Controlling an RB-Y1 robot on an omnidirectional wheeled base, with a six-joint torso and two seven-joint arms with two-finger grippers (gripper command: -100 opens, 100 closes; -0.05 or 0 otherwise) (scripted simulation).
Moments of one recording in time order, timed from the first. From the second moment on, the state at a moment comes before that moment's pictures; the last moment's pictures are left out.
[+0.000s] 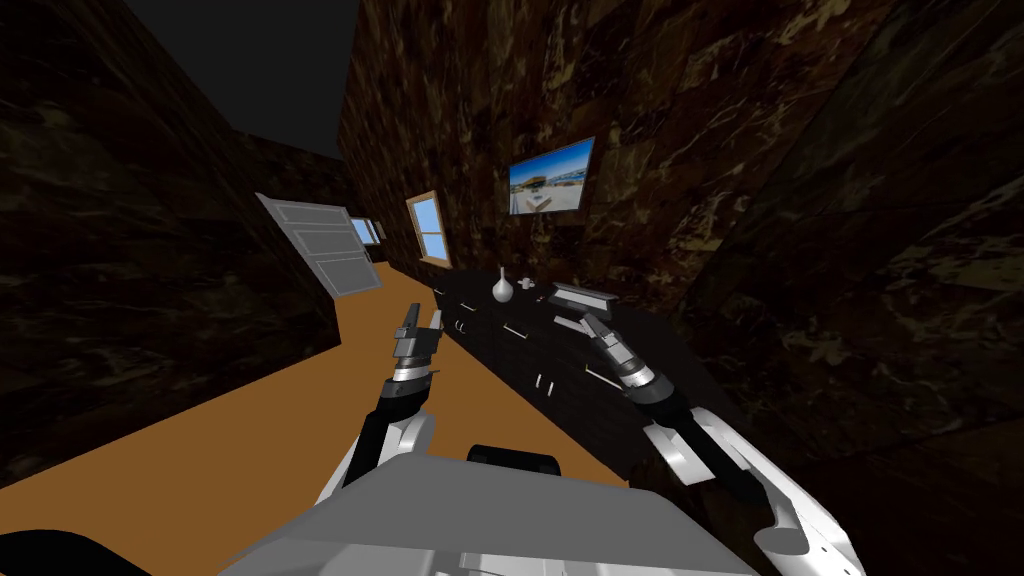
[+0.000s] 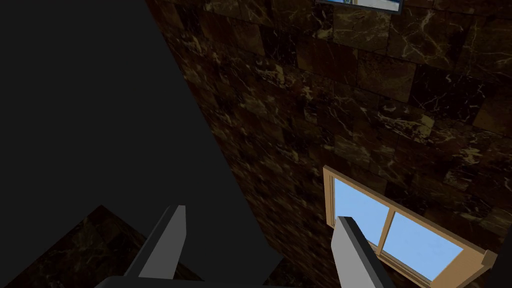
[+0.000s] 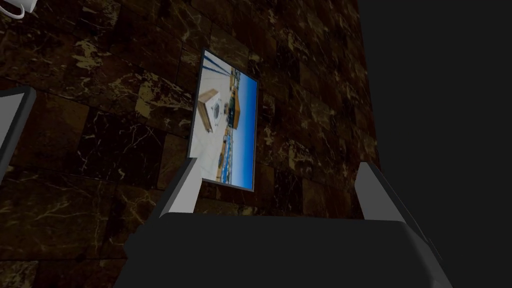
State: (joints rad) left arm 0.51 0.02 -0.06 -2.24 0.10 -0.54 0.08; right arm 0.33 -0.68 0.07 -2.17 0.07 -0.43 -0.07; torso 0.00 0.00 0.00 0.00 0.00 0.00
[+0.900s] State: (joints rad) left arm 0.51 0.02 -0.06 -2.24 0.10 -0.54 0.08; right arm 0.30 -0.94 0.12 -2.08 0.17 -0.45 -0.12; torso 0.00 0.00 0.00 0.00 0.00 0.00
